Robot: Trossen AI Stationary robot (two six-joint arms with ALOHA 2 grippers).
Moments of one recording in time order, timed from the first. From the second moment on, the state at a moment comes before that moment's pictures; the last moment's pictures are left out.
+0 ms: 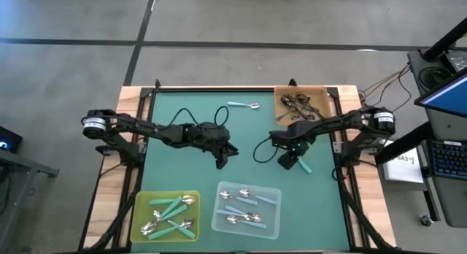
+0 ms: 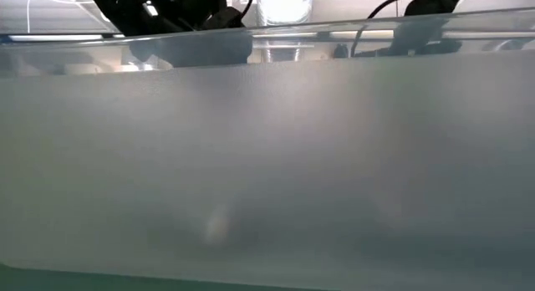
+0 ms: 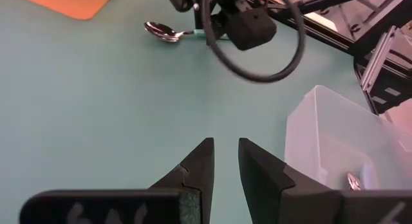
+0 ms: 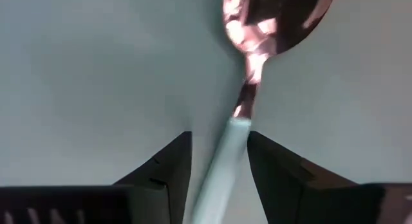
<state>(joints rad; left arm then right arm) 0.06 1.57 0.82 0.21 0.12 -0.36 -0.14 1.60 0.84 -0.91 -0.10 0.63</state>
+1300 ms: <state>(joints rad) 0.05 1.57 0.82 0.40 -0.11 -0.12 -0.04 1.44 0.91 -0.01 0.29 0.32</state>
